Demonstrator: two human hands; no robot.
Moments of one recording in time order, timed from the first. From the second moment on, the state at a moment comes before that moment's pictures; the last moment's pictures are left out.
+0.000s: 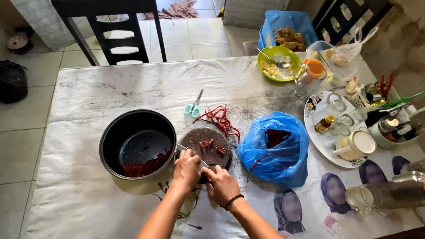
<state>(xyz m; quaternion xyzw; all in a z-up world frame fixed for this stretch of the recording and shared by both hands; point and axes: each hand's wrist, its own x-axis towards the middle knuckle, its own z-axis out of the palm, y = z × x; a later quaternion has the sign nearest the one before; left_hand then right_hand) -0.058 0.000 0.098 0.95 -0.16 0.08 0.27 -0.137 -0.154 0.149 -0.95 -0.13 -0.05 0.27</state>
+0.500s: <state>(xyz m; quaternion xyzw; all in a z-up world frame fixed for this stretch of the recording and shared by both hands) -0.057 0.004 0.086 0.94 -0.16 0.07 0.30 -0.031 -0.205 0.082 -0.96 -0.09 -0.10 0.23</state>
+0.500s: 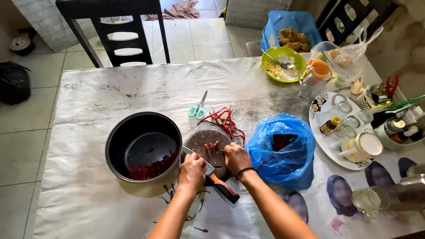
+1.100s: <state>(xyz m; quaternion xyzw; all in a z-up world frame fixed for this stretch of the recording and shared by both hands) -0.054 0.025 0.089 0.94 -0.20 -0.07 0.27 0.001 -0.072 0.208 -0.87 -0.24 -0.09 0.42</state>
